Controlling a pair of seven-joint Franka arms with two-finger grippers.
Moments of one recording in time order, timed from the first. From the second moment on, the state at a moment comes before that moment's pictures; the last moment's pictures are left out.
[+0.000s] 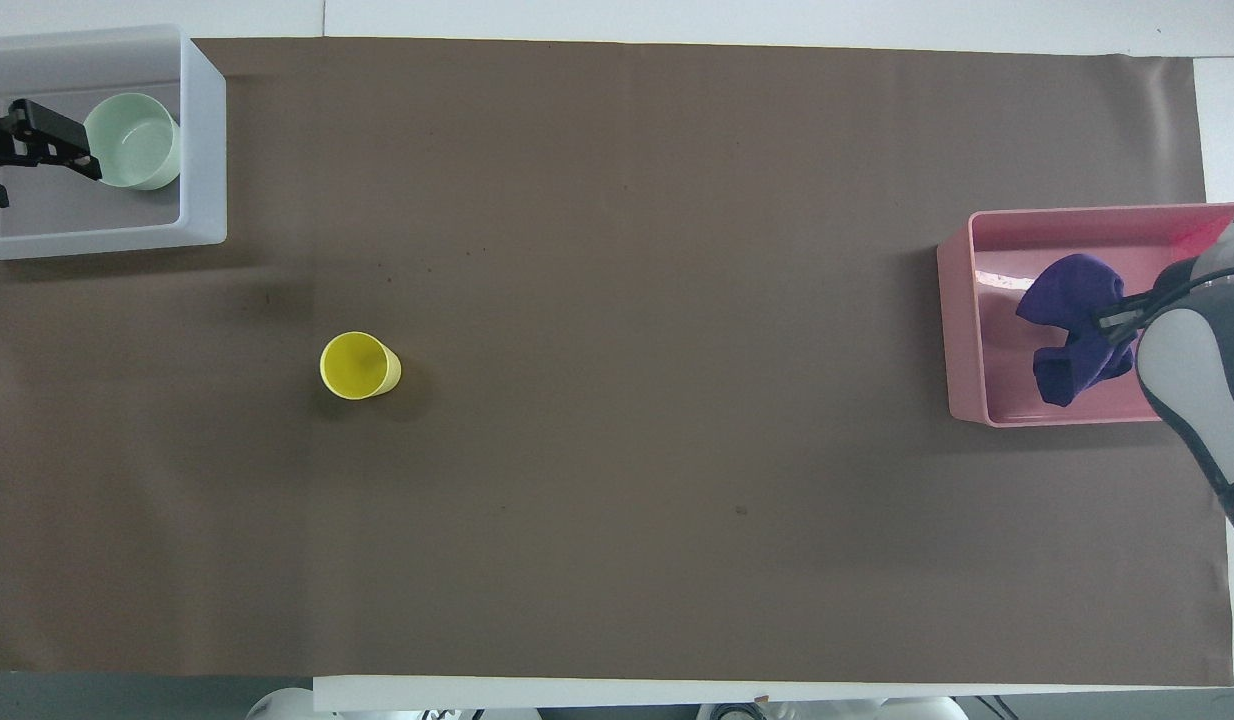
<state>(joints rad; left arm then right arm) -0.07 0.23 0.05 -1.55 -0.04 1.70 -0.12 -0.14 0.08 -0.11 -2.14 -0.03 2.24 -0.50</state>
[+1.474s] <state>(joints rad) -0.35 -0.04 0.06 -2.21 -0.04 2.20 -0.40 0.03 -0.08 -0.02 -1.91 -0.02 1.78 -0.16</state>
